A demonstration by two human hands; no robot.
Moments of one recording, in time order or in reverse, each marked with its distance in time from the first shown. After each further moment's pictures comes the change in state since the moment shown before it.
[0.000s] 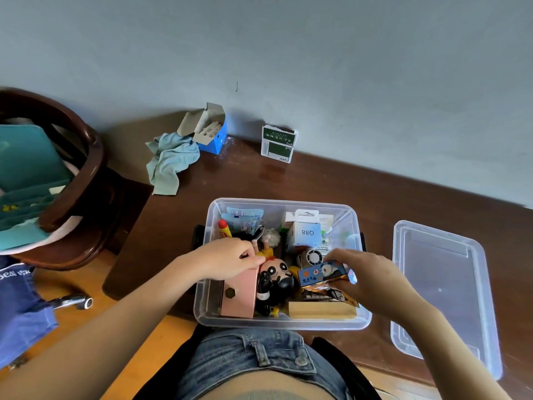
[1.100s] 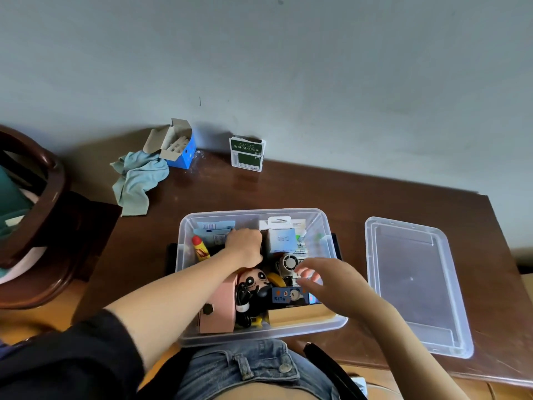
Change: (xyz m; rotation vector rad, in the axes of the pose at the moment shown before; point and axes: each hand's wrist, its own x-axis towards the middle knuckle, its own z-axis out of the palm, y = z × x) left_hand 0.094 0.048 0.016 0.365 0.218 -0.040; right_hand 0.004 -0.004 0.021 0.227 -0.036 0.135
